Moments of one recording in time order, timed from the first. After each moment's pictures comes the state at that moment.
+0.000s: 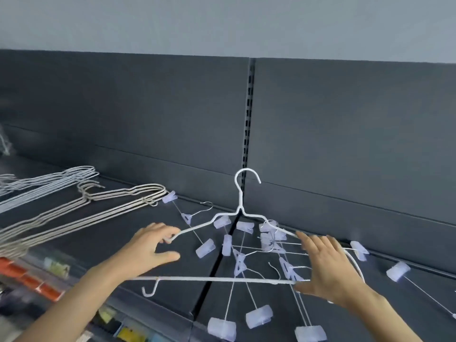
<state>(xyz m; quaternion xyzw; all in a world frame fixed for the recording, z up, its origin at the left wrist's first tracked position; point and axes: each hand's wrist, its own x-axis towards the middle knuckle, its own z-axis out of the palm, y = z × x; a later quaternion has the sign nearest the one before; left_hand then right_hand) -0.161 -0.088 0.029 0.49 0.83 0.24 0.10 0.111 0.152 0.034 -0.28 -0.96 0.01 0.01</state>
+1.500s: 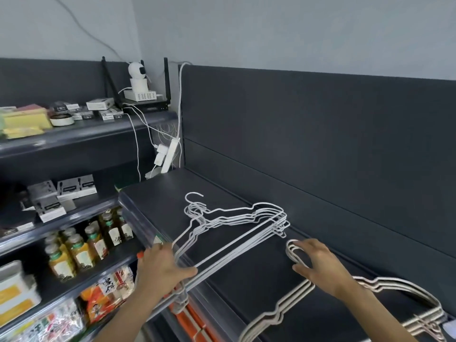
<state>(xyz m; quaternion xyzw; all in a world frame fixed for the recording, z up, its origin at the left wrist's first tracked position) -0.627 -0.423 0.001 0.08 0.98 0.17 0.01 -0.517 -0.110 0.011 -0.11 -0.98 0.17 0.02</state>
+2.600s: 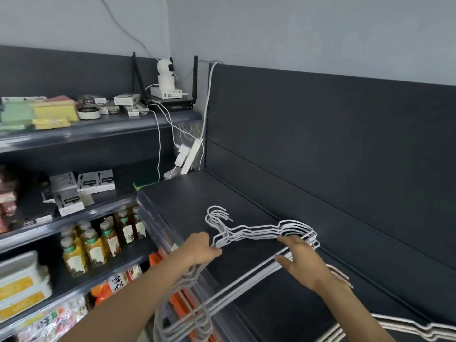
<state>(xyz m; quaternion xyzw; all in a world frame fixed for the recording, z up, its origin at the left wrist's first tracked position) -0.721 -0.395 0.002 0.13 0.95 0.22 0.19 -0.615 -0.171 0.015 -0.06 -0.98 0.19 0.03</state>
